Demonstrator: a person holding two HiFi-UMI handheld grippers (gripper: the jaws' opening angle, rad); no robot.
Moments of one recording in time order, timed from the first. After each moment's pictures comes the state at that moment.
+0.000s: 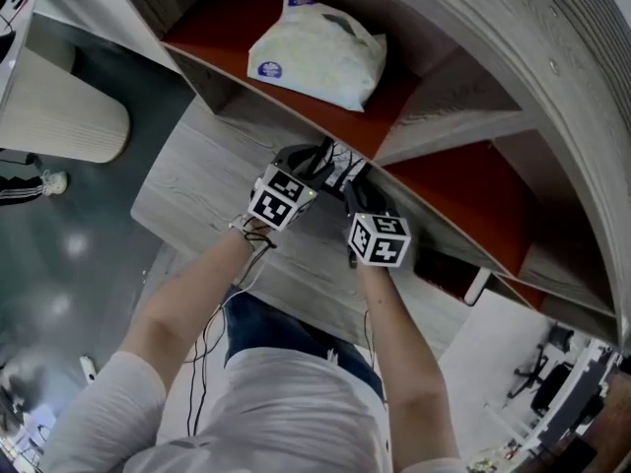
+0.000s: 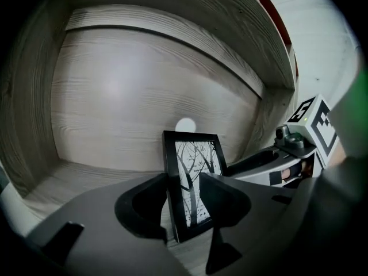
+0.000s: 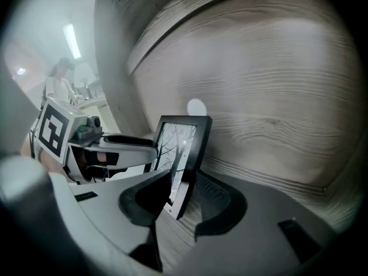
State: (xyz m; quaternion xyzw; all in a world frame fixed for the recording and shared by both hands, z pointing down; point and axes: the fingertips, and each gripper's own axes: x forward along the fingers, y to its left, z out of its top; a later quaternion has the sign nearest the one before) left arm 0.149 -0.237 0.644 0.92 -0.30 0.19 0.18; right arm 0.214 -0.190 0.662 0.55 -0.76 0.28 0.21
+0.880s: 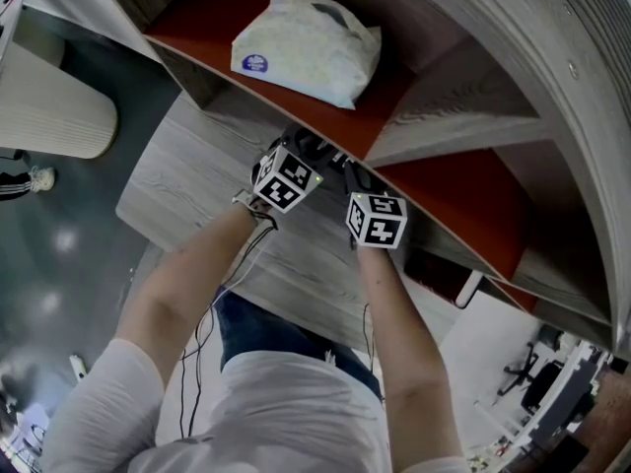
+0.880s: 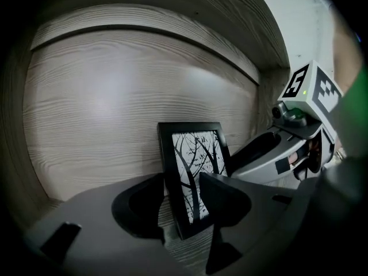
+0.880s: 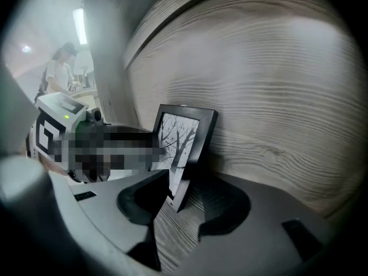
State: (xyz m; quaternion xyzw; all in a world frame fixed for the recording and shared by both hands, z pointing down) left arm 0.183 -0.278 0.645 0.93 -0.30 0.19 0.07; right arm 0.238 -0.233 0.660 0.57 -0.75 0.23 0.25
